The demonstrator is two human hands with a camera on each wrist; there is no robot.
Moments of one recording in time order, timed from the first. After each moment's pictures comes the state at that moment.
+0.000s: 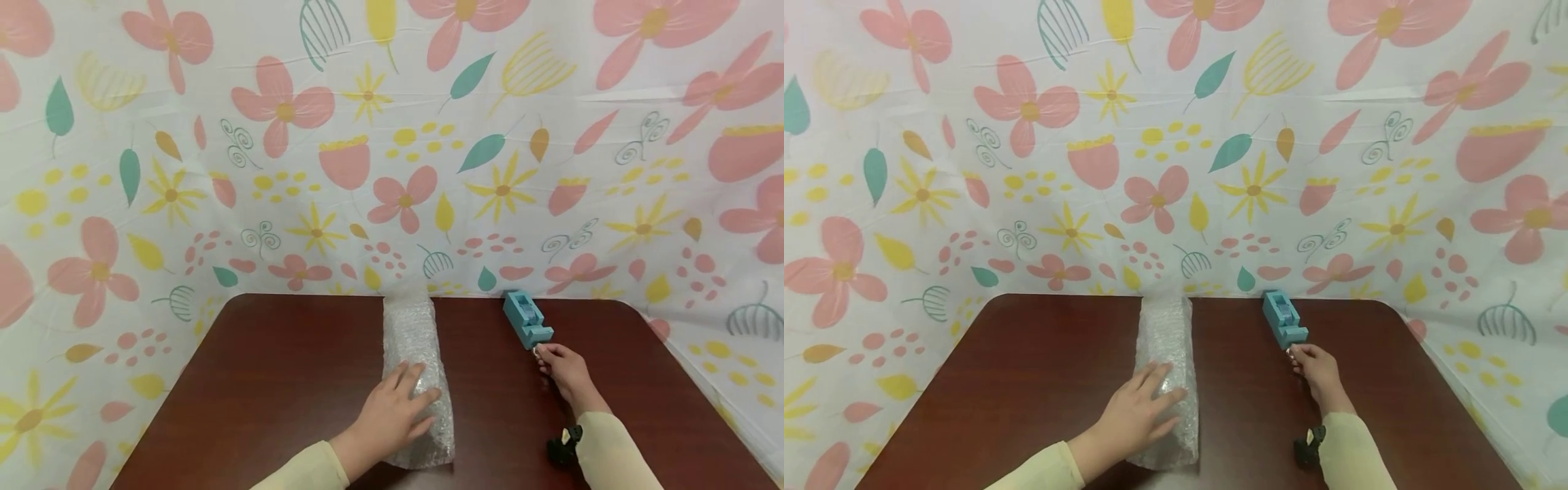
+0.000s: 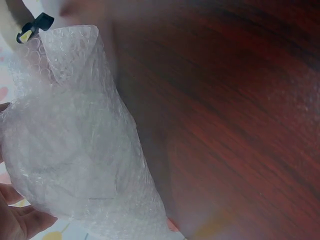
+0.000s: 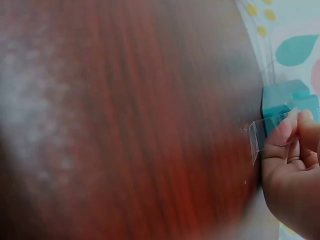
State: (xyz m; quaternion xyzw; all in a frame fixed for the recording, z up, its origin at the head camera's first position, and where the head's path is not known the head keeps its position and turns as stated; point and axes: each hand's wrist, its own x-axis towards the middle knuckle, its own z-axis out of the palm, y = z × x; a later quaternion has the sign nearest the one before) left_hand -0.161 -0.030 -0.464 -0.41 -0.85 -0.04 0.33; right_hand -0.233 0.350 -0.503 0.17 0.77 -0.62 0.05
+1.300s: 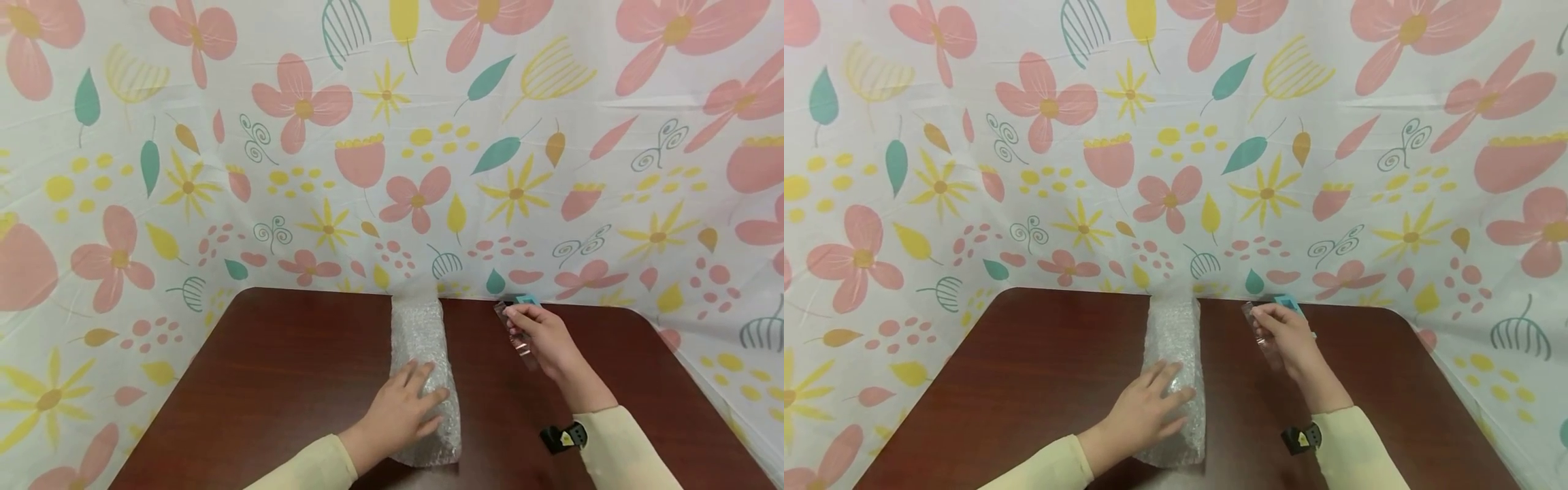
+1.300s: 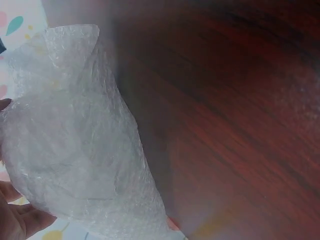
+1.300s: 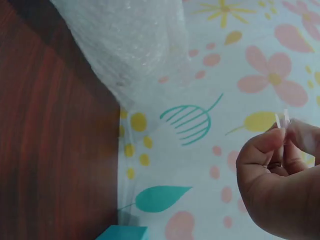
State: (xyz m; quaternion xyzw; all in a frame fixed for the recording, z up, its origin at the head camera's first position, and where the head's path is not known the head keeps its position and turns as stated) left_hand -0.163 -0.029 -0.463 -0.41 -0.84 -0.03 0.35; right_hand -0.217 0.261 -0.379 0.00 0.76 -0.65 0.05
